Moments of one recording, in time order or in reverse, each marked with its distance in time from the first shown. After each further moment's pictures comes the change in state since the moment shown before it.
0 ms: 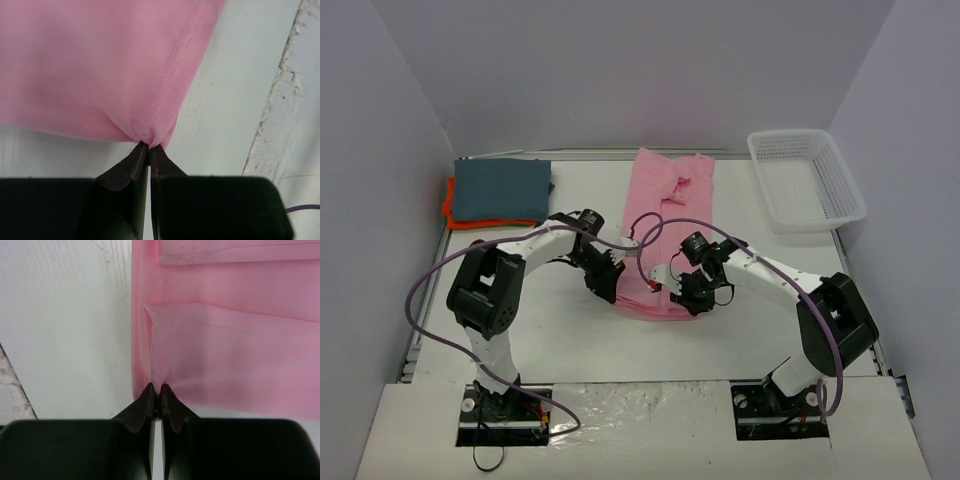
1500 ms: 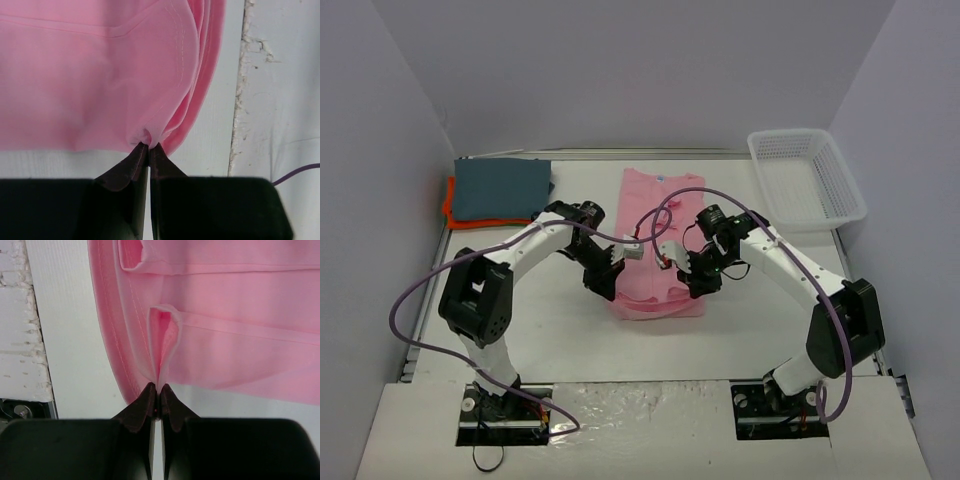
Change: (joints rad) left arm -0.027 -0.086 0.101 -0.263 0.058 0.280; right arm -0.111 -0.046 0.206 -0.252 -0.208 -0.174
